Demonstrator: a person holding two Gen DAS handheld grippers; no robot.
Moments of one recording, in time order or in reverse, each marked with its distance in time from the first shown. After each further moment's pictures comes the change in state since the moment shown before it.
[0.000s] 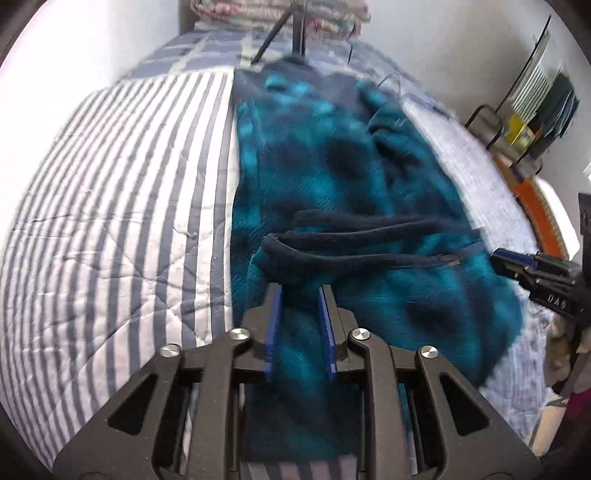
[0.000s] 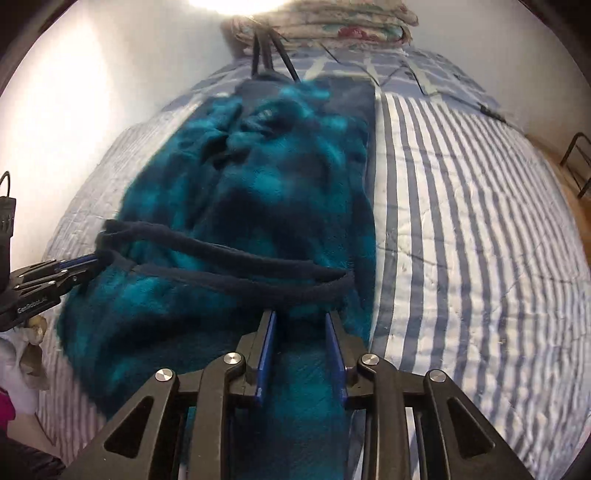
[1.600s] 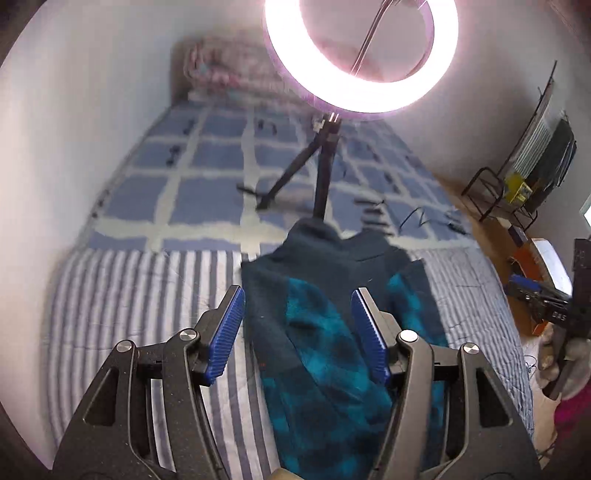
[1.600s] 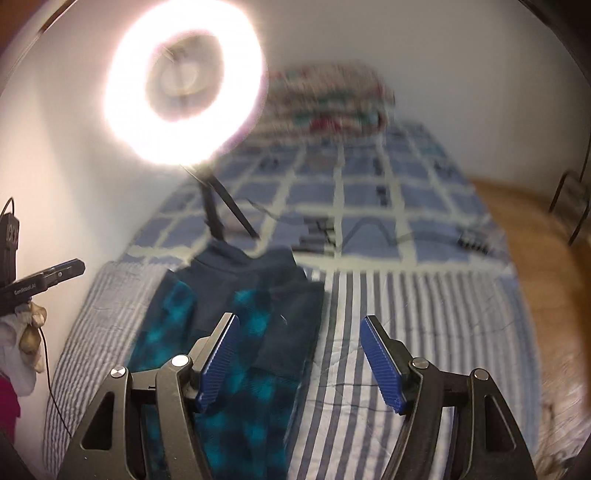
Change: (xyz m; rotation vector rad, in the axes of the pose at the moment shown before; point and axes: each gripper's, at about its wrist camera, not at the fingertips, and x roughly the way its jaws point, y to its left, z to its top) left arm 0.040 0.046 0.258 -0.028 -0.132 -0.032; right arm 0.017 -0.090 0.226 0.109 -0.175 0.004
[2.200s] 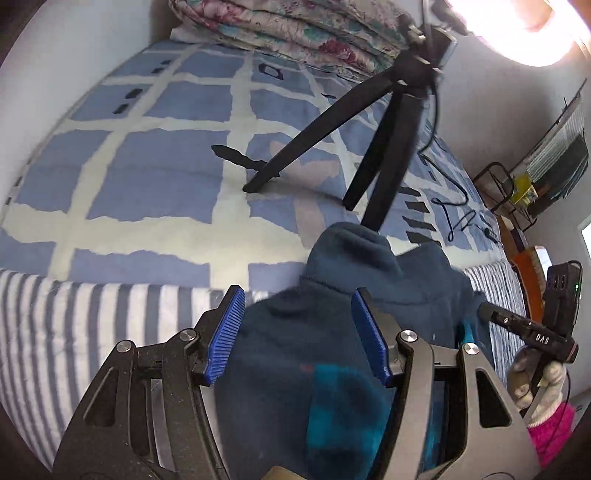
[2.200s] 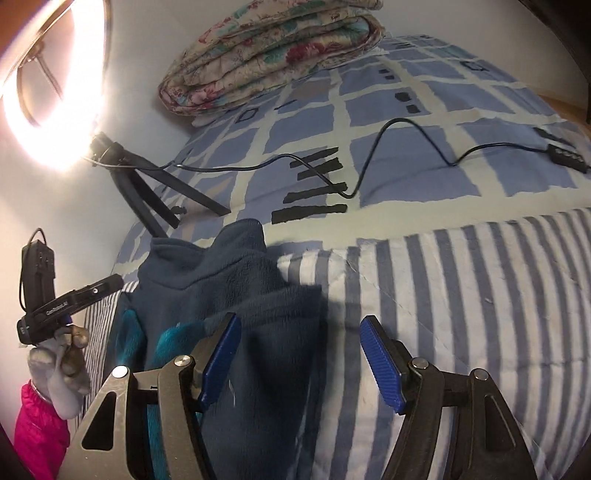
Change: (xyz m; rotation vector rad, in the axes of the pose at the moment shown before) left arm 0.169 0.029 0.041 -0.089 0.127 -0.065; right arm 0.170 -0.045 0.018 0.186 0.123 0.202
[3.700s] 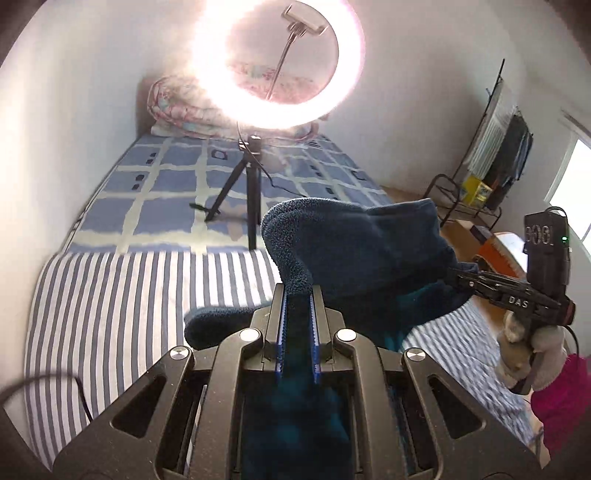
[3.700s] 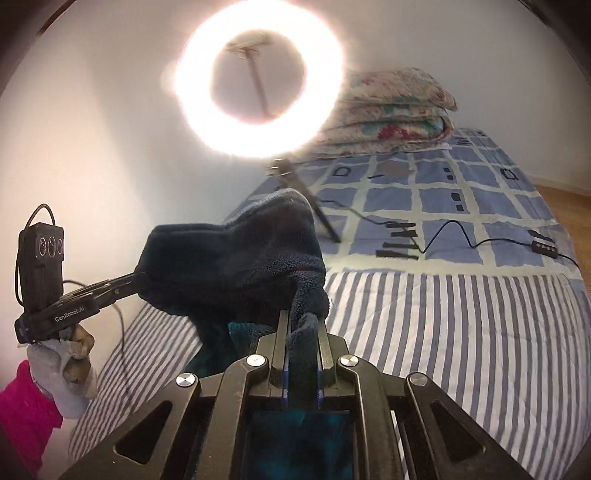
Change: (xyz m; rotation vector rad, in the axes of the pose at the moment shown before) left arm -0.249 -0.103 -0.157 0.188 -0.265 -0.062; right arm -0.192 0.127 -0.105 -0.293 -0.192 0.068
